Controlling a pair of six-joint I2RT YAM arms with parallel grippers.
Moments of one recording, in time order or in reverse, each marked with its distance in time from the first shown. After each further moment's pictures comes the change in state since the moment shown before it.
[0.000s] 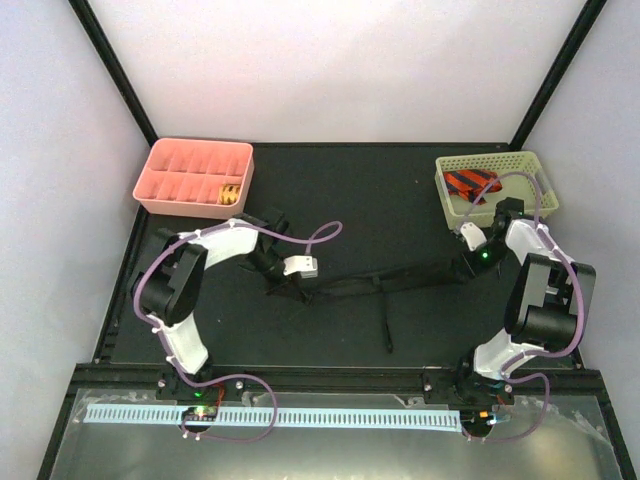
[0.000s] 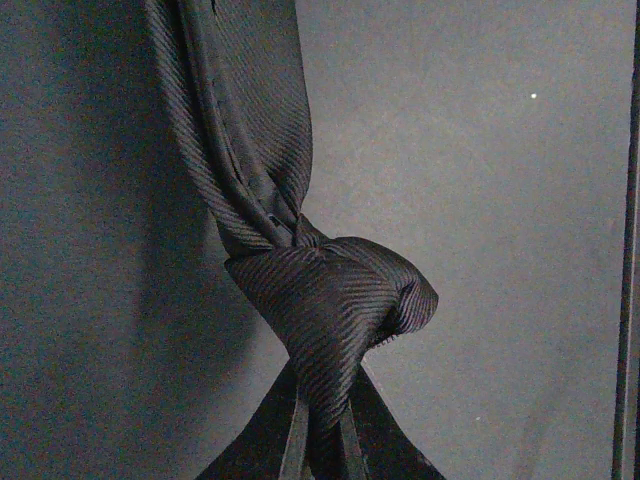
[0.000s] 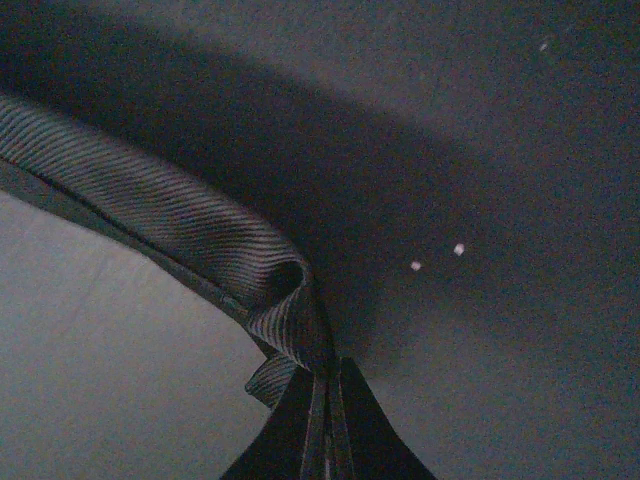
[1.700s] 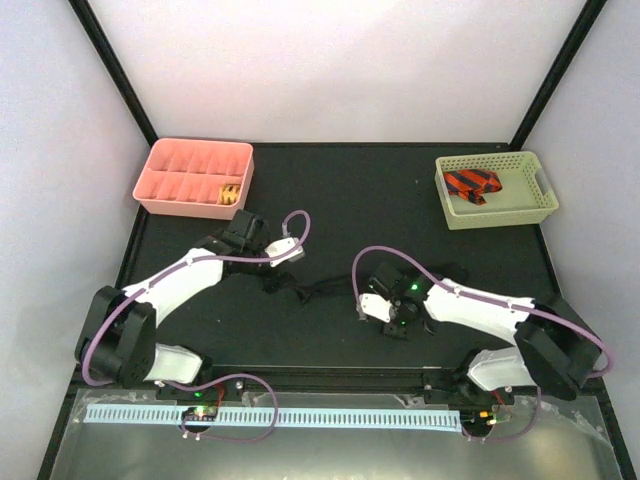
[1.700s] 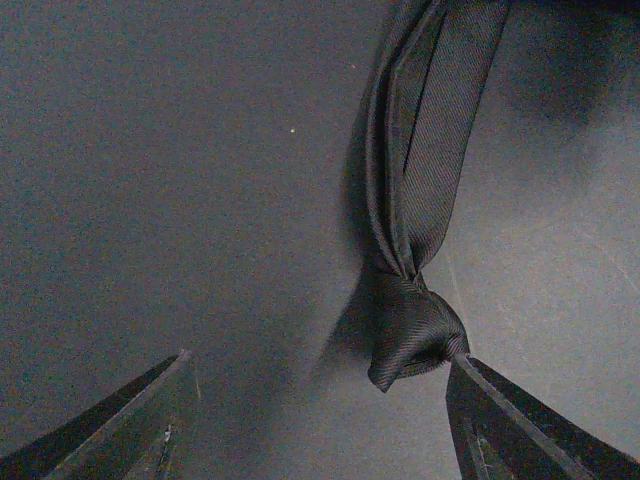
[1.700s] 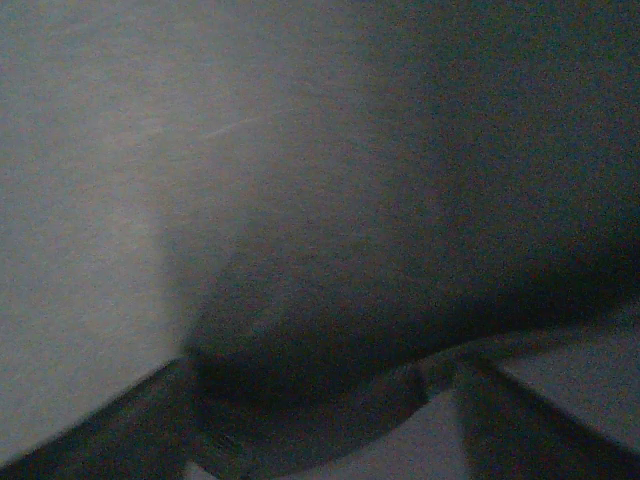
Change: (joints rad) left arm 0.034 -0.397 -0.248 0.391 -0.154 -0.330; right arm 1.100 -0.255 -0.354 0.174 0.291 0.213
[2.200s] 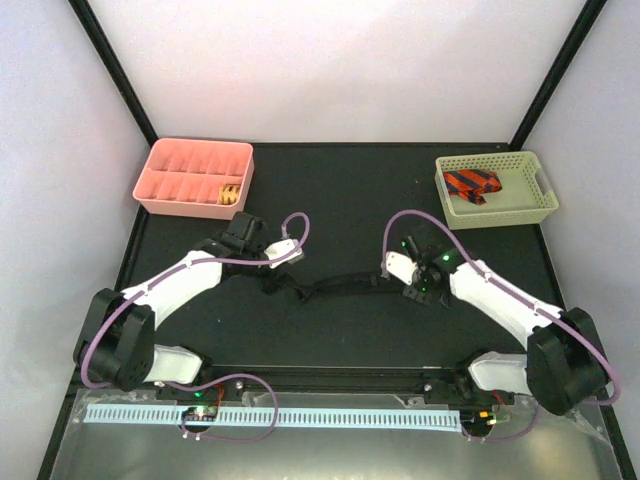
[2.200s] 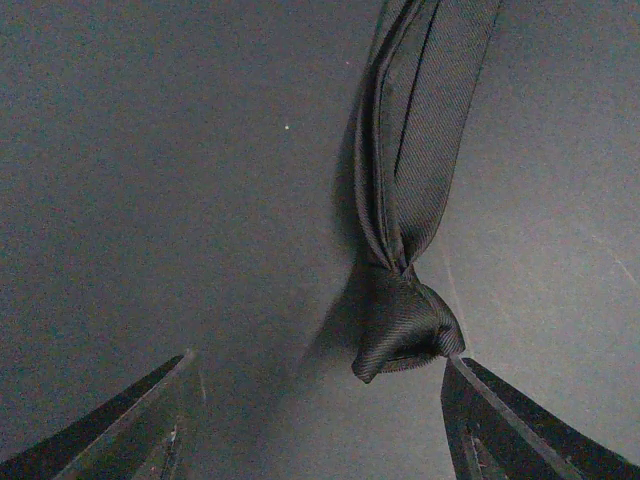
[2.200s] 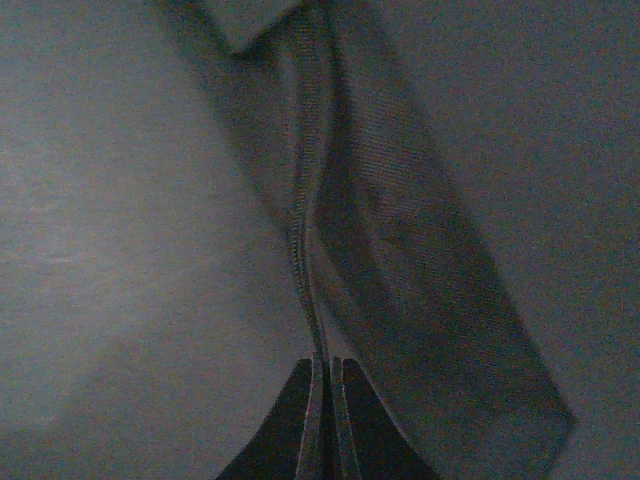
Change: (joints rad) left arm 0.000 -0.027 -0.032 0.019 0.000 0.012; right arm -0.295 -0.098 0.086 -0.024 0.098 -0.120
